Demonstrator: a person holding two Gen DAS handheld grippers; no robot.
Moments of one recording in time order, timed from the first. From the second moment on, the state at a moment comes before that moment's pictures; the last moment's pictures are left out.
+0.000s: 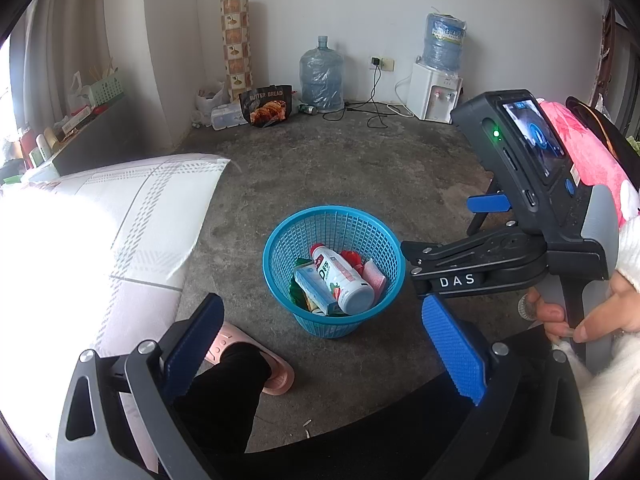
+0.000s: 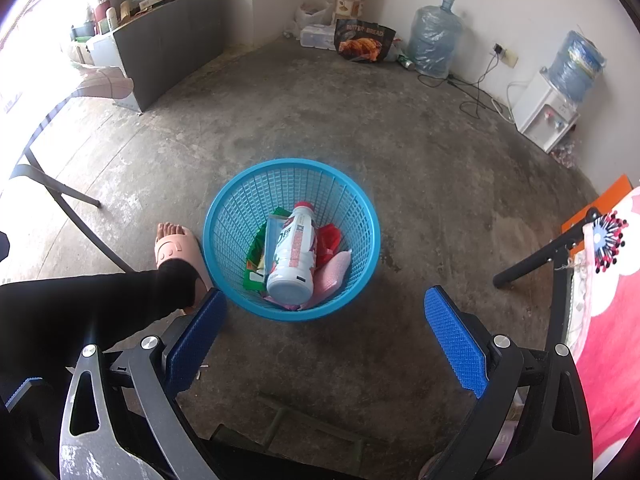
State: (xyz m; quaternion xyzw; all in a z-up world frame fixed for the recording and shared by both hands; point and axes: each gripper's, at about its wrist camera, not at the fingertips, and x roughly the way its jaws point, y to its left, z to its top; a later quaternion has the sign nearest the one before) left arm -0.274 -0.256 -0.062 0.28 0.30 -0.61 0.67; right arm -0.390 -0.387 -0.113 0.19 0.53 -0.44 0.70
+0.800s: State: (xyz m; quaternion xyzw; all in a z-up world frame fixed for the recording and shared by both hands) left arm -0.273 -0.256 -0.063 0.28 0.31 -0.61 0.67; right arm -0.392 -0.386 -0.109 0.19 0.52 -0.44 0.70
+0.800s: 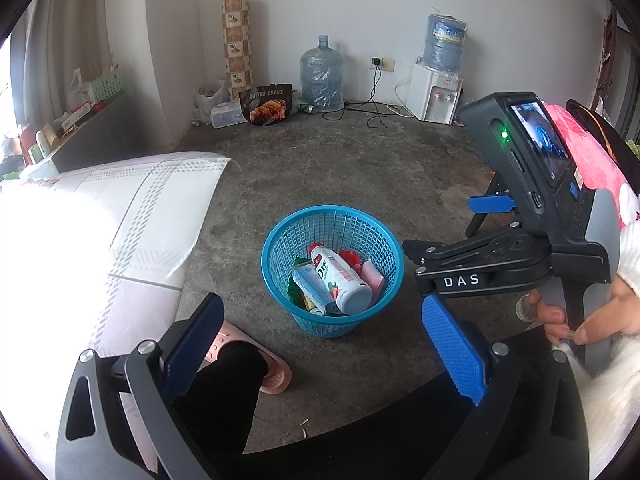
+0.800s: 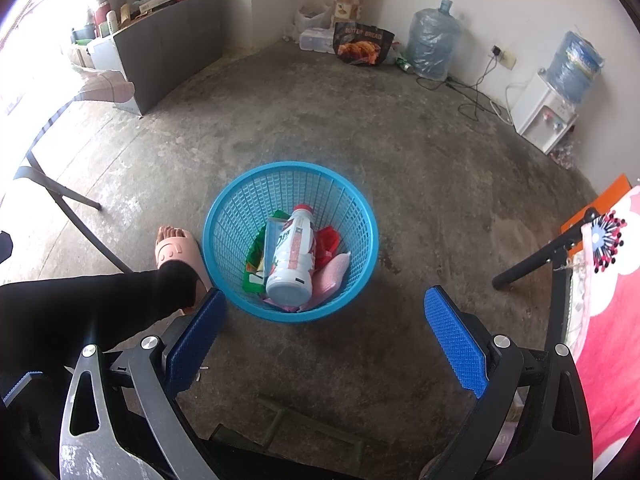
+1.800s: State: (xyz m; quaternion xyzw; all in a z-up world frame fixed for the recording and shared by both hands) left arm -0.276 -0.258 -0.063 0.28 0.31 -0.61 0.67; right arm -0.392 -0.385 -0.111 0.19 0.53 -0.44 0.70
